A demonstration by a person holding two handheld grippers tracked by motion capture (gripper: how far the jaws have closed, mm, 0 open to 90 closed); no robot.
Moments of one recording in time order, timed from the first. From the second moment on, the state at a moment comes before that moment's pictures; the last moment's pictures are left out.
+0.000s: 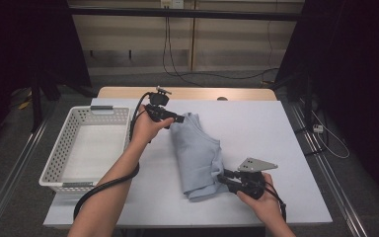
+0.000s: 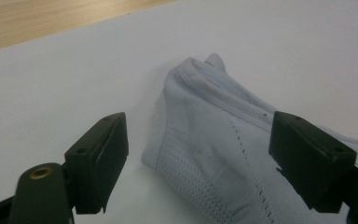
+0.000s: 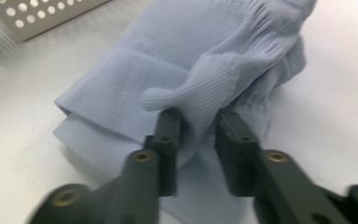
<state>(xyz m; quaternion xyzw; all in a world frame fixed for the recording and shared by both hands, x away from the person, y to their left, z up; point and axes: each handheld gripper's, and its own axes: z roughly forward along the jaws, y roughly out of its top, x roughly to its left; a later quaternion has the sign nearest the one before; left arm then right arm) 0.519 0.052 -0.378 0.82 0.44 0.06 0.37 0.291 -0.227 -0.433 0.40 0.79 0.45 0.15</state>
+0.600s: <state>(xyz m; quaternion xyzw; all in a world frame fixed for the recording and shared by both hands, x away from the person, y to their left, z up) 0.507 0.052 -0.376 0.83 0.42 0.06 0.36 0.302 -0.243 -0.418 0.41 0.77 0.46 0.17</state>
